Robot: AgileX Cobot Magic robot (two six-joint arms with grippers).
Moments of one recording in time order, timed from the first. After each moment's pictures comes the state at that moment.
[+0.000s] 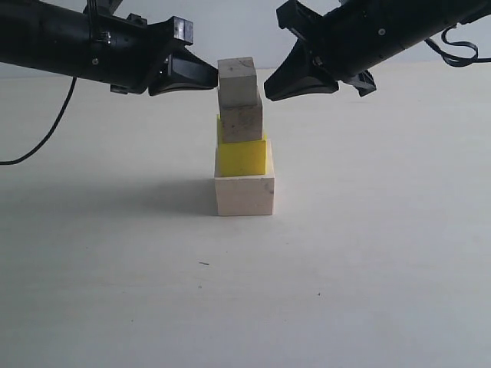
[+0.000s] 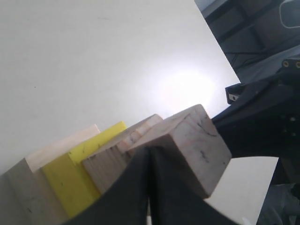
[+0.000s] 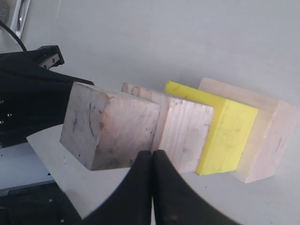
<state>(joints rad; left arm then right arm) -0.34 1.74 -1.15 -1.38 0.75 0.98 0.25 1.78 -1.30 1.01 1.00 -0.52</state>
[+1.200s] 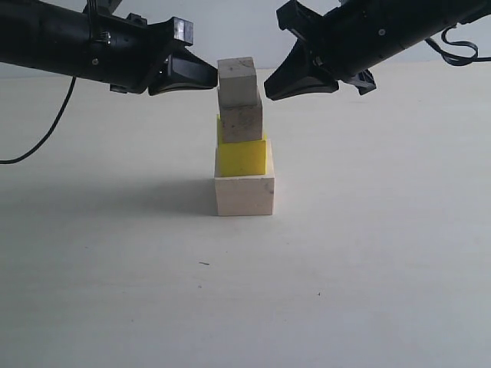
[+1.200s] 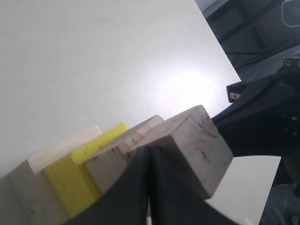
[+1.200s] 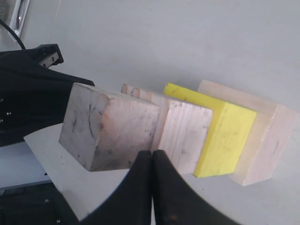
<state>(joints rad) -0.34 1.74 -1.15 -1.38 0.75 0.99 0.25 1.78 -1.30 1.01 0.99 -0.54</state>
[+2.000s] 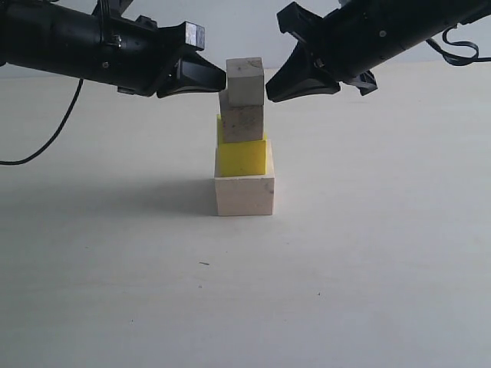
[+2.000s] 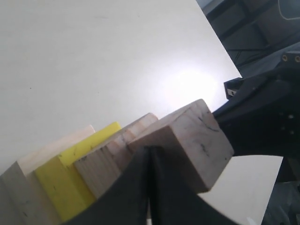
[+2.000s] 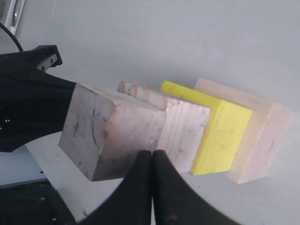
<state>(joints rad) -0.38 1.74 -1.15 -1.38 0.72 0.99 0.25 1.78 -1.30 0.99 0.99 -0.54</state>
